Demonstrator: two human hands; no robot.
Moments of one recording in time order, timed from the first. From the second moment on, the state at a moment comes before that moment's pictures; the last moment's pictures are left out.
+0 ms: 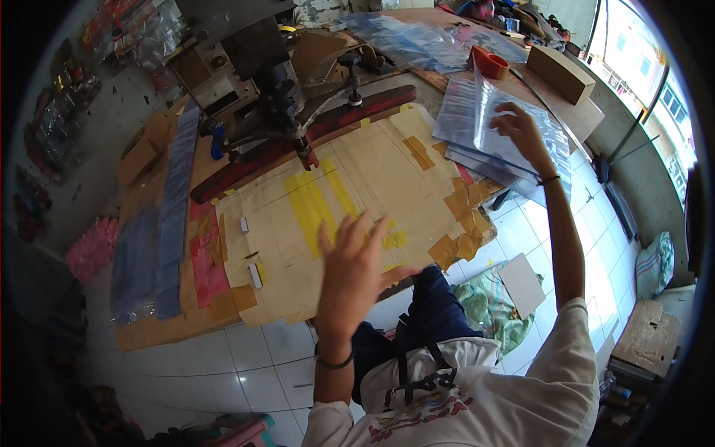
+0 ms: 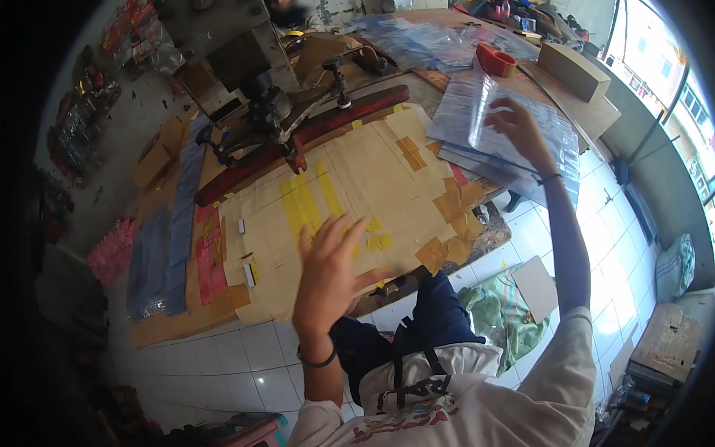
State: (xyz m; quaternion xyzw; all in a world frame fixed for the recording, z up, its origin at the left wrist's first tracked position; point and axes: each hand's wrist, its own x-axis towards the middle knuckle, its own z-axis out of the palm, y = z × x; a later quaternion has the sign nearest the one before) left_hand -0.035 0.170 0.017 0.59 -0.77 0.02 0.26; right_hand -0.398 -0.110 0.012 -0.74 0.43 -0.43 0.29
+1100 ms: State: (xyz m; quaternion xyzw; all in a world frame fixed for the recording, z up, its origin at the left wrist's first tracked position) left_hand -0.160 -0.052 -0.061 0.50 -0.82 -0.05 0.26; right_hand -0.928 -0.012 0.121 -0.52 0.39 -0.71 -0.27
